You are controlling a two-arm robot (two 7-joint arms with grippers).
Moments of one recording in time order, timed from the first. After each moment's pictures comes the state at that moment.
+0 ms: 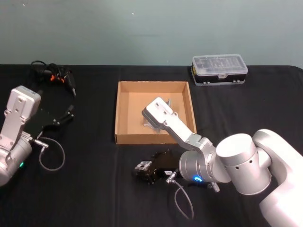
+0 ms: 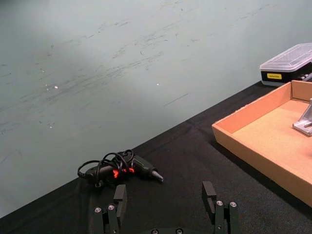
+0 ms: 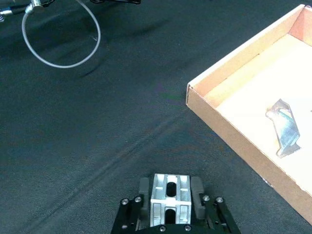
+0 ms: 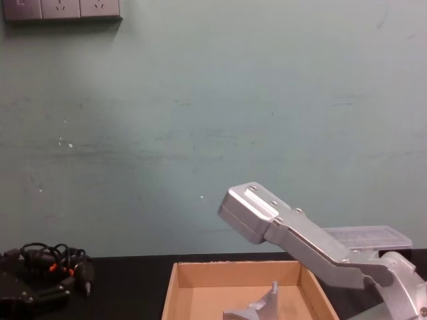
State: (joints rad) left arm -0.20 0.60 0.45 -1.41 -0.25 -0.12 0.03; right arm 0.33 0.30 -0.59 -1.59 0.10 0.77 0.48
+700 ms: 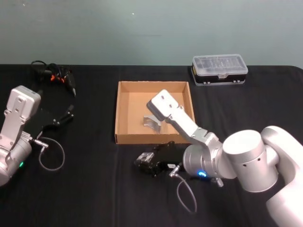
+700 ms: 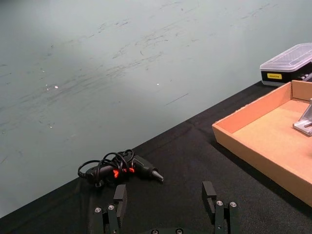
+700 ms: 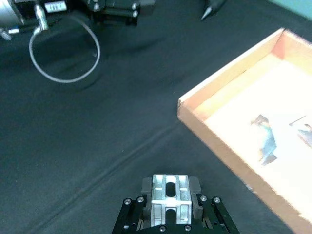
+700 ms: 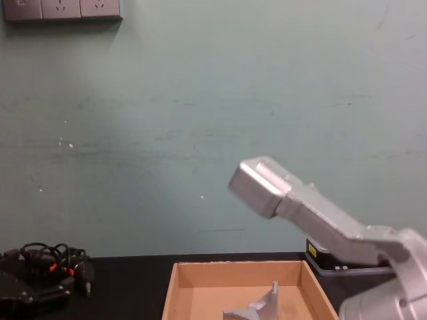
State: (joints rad) left arm -0.20 0.60 0.45 -1.41 -0.25 -0.12 0.03; right arm 0.31 0.31 -0.56 -1.64 0.10 0.75 0.48
